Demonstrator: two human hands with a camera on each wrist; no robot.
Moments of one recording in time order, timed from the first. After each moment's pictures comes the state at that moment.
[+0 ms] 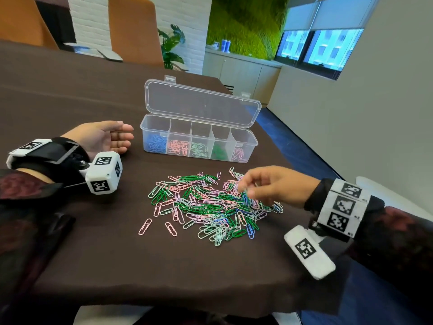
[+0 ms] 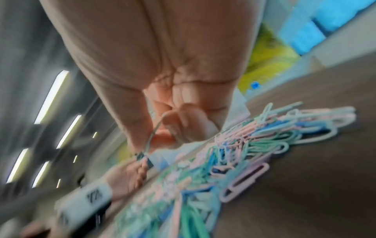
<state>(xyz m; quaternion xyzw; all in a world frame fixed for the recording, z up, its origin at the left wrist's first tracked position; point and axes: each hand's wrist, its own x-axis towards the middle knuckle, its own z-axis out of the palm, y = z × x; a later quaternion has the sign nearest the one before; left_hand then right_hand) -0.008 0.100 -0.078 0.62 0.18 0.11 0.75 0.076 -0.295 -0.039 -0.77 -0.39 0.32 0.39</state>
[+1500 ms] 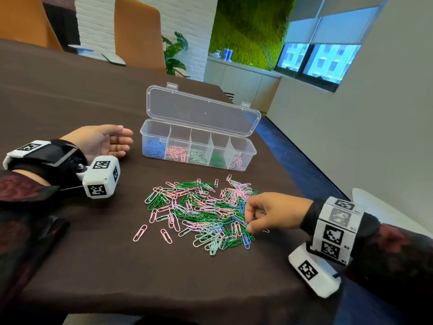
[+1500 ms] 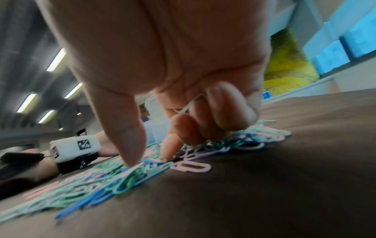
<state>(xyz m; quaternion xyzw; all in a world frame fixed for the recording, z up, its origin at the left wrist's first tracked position) -0.009 0.095 -0.074 0.62 0.20 0.13 0.75 0.068 -0.297 -0.042 -0.87 -0.40 0.27 0.10</state>
